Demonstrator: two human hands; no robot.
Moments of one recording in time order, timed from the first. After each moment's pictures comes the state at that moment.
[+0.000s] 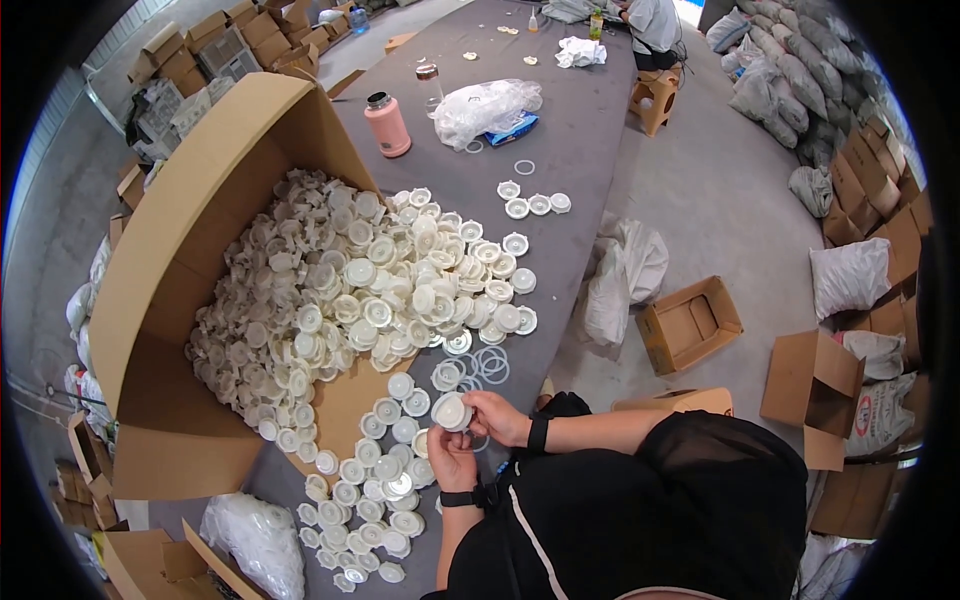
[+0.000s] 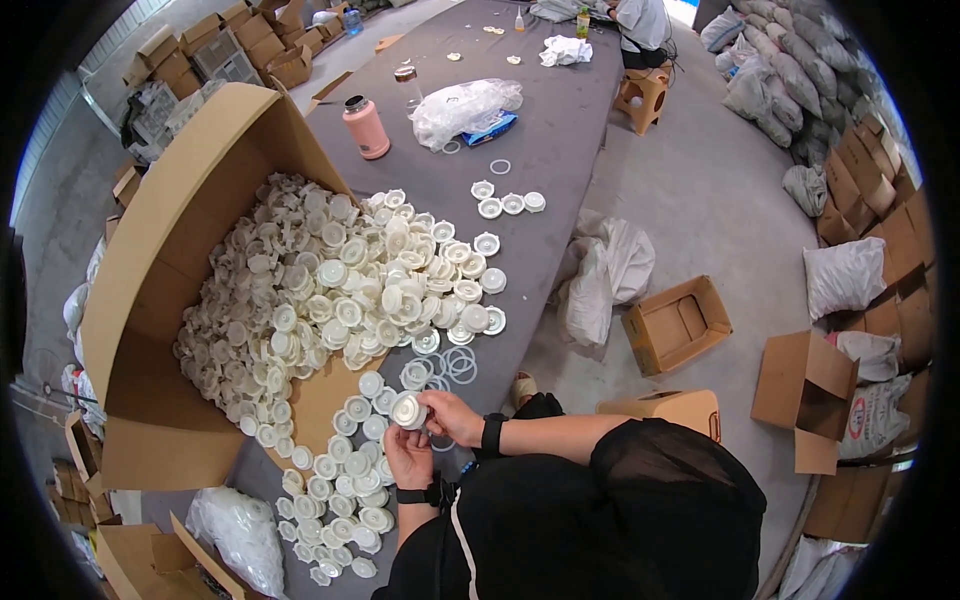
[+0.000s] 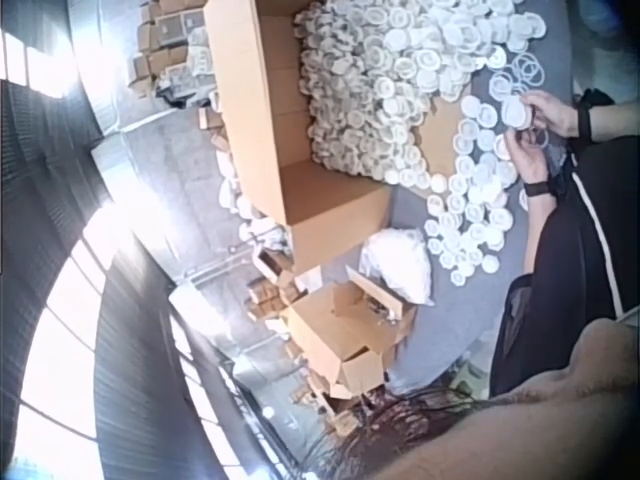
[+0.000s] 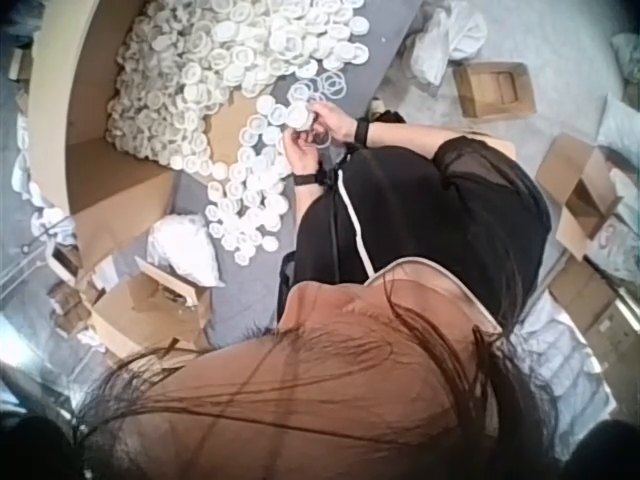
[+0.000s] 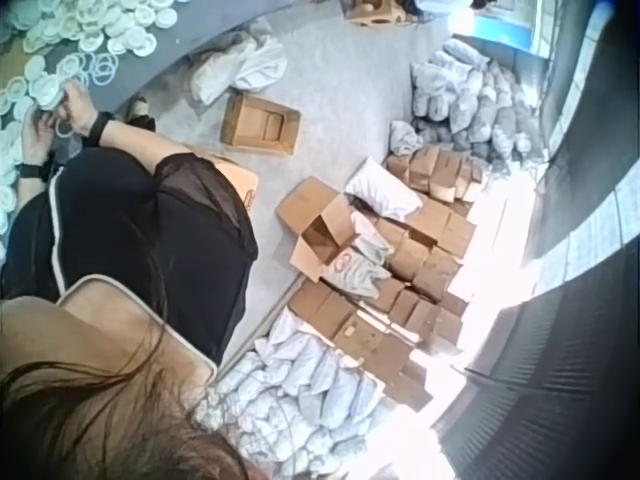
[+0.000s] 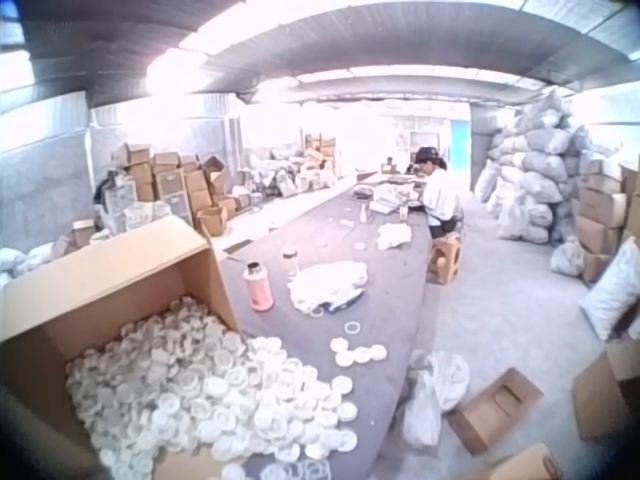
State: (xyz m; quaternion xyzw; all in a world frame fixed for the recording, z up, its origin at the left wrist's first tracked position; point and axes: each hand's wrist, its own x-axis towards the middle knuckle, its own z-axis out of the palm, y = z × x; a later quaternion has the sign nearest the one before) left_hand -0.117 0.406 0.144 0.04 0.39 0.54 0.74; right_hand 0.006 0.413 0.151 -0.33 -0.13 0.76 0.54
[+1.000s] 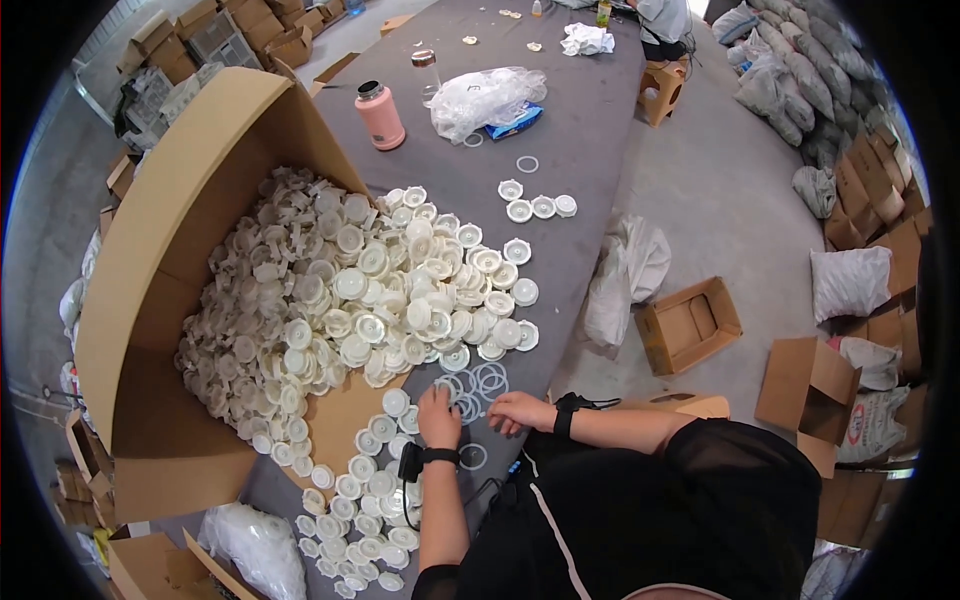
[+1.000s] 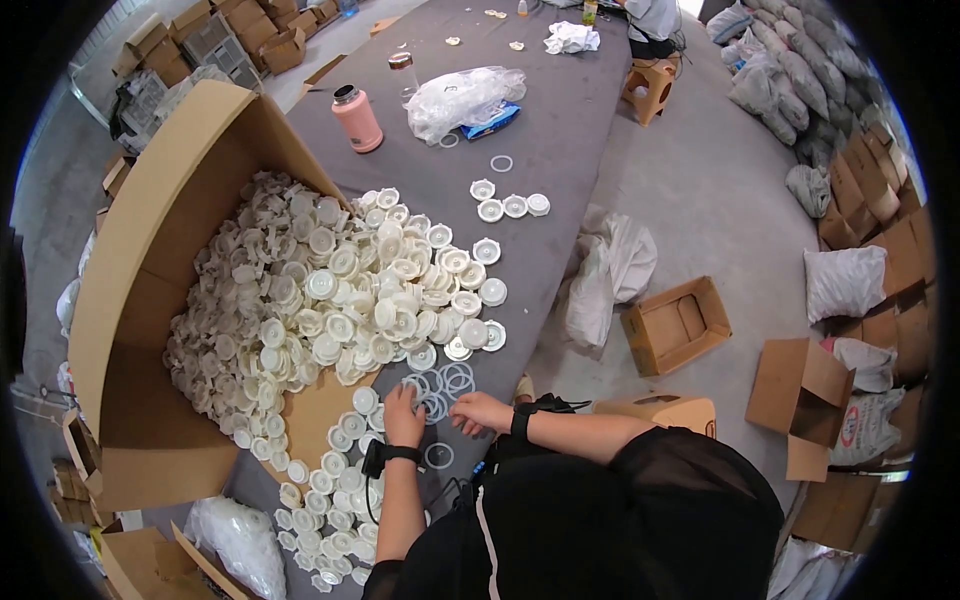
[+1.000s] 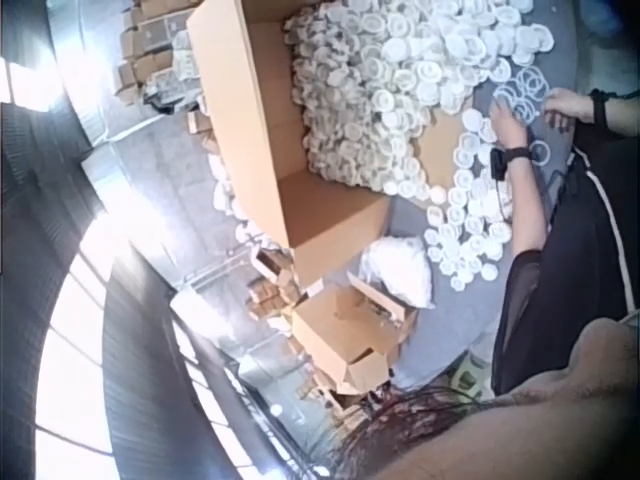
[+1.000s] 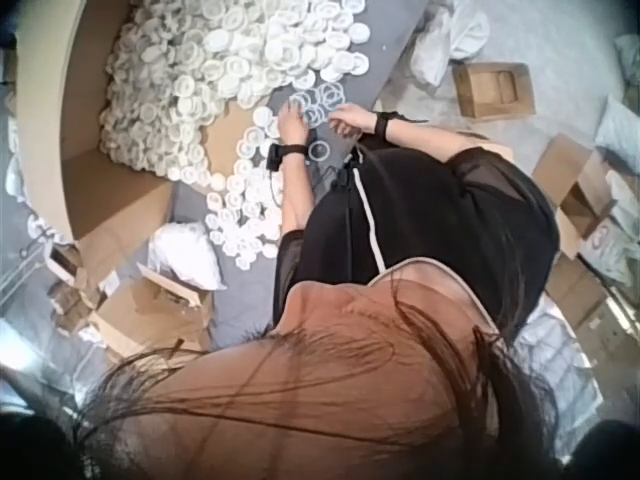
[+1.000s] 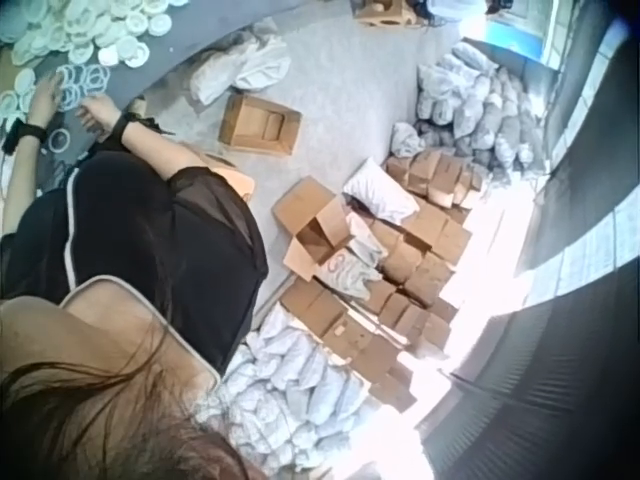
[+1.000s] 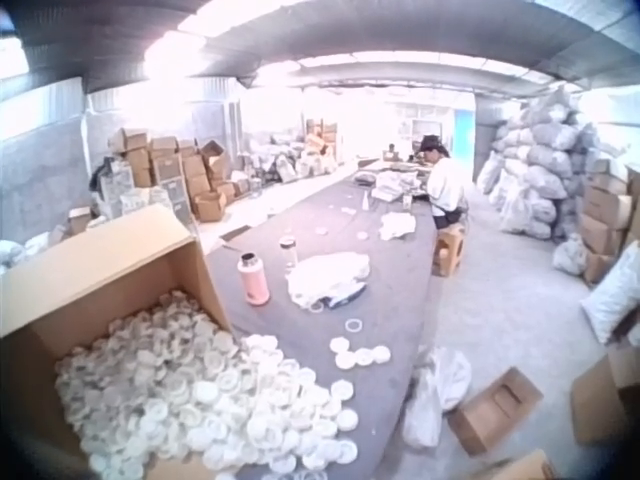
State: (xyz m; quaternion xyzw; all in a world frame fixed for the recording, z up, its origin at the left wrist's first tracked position) left_hand -0.096 0.497 0.084 0.81 0.53 0.17 0.18; right_hand 0.083 0.434 0.096 -0.53 -0.25 0.77 0.26
